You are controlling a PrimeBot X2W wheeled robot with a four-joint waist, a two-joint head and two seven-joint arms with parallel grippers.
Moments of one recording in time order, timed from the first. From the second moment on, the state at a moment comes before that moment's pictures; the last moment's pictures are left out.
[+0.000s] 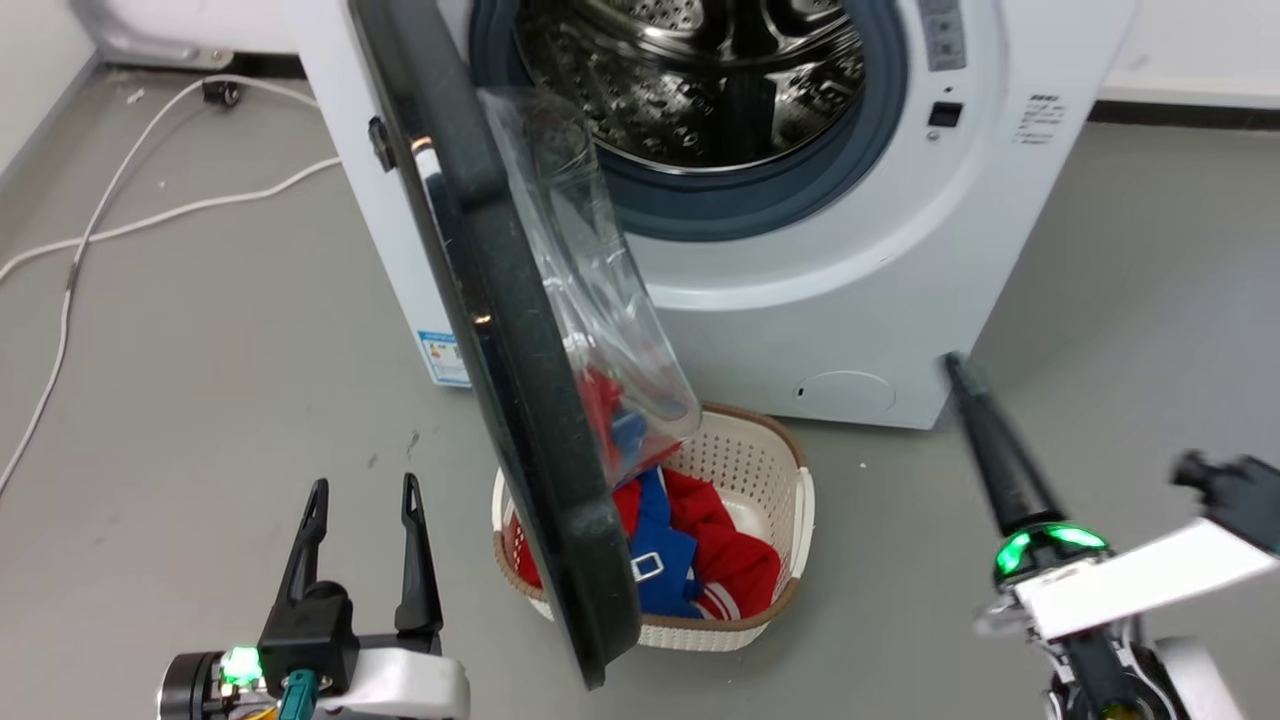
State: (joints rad) left arm 0.03 0.05 -0.07 0.03 -0.03 0.15 -0.26; right arm -0.10 -0.16 0.22 -0.12 1.22 0.13 0.00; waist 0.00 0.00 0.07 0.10
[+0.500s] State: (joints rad) left arm 0.08 0.06 -0.06 0.02 -0.02 0.15 -0.26; right arm -0.03 -0.12 -0.04 -0.12 0.38 0.13 -0.26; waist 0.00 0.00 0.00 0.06
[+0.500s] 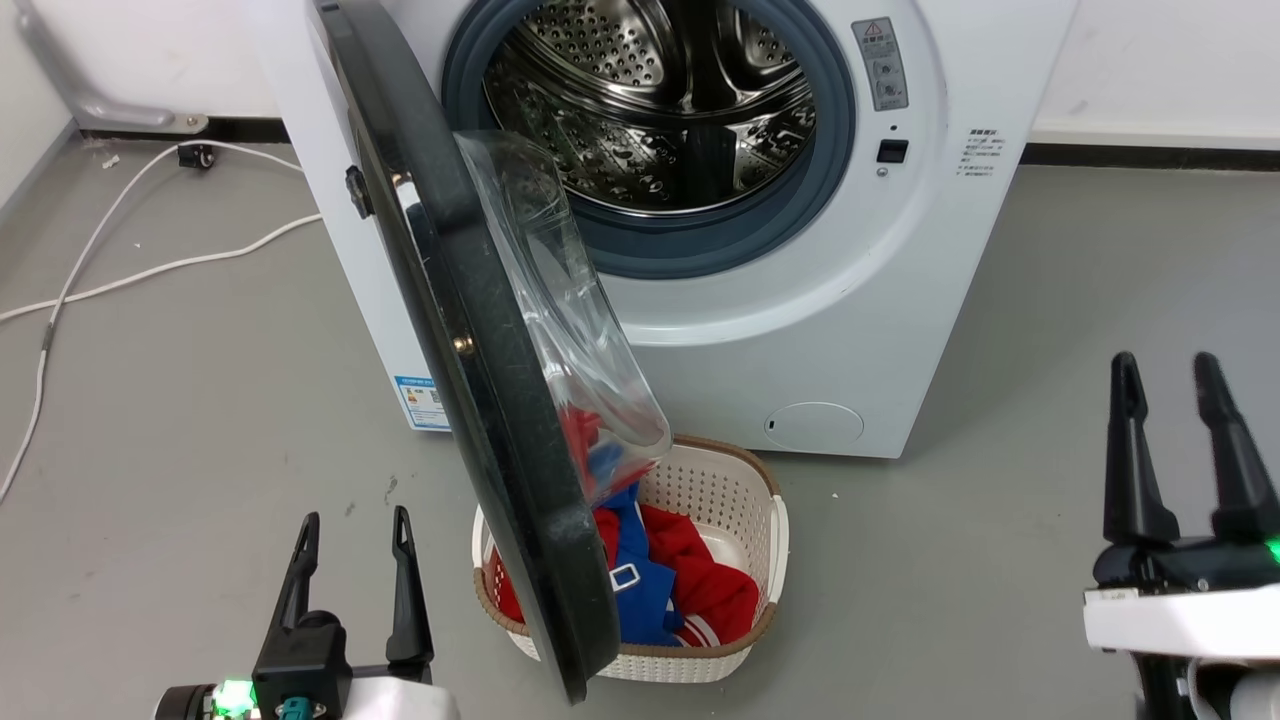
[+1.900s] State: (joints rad) left arm 0.08 0.07 0.00 -0.03 -0.01 0.18 -0.26; right arm 0.20 -0.05 -0.11 -0.01 0.17 0.13 -0.26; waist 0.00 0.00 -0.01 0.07
